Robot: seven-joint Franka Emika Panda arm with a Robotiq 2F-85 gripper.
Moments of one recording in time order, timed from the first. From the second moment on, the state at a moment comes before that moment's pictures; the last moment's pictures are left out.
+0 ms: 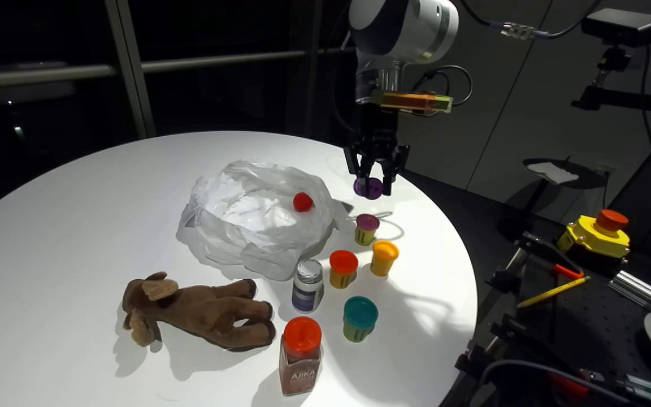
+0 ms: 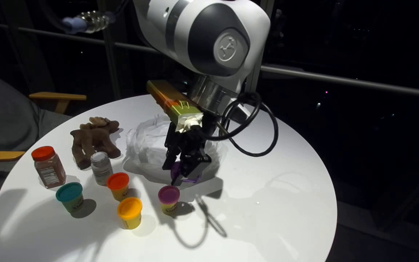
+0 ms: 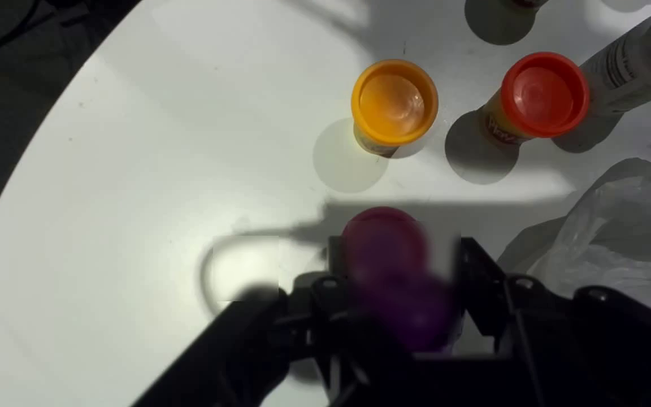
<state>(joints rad) -0.08 0.54 -0.03 -2.02 0.25 2.16 0.21</state>
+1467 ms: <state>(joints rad) -0.17 0.94 0.01 -1.53 0.39 1.87 0.12</state>
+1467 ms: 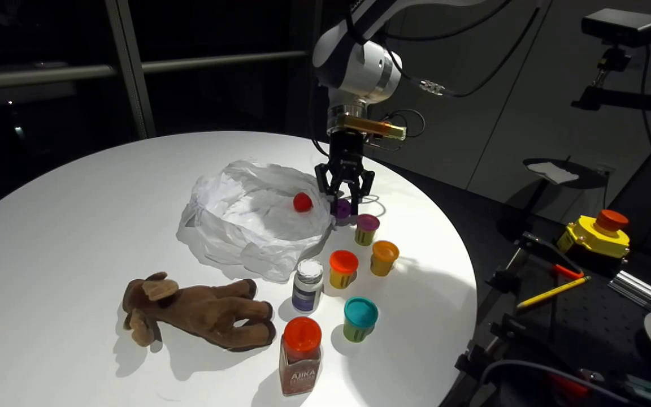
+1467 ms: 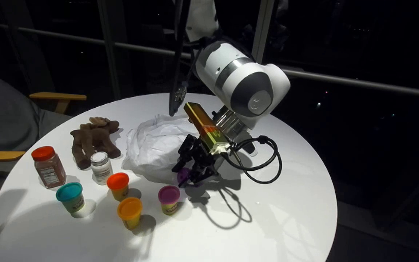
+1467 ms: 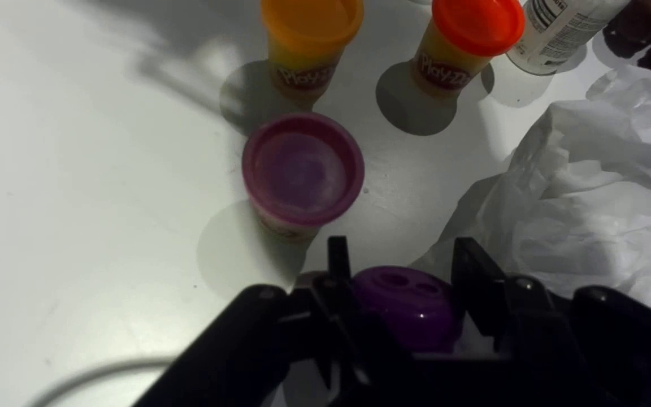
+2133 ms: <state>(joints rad) -0.26 0.95 0.01 -1.49 0.49 1.66 0.08</state>
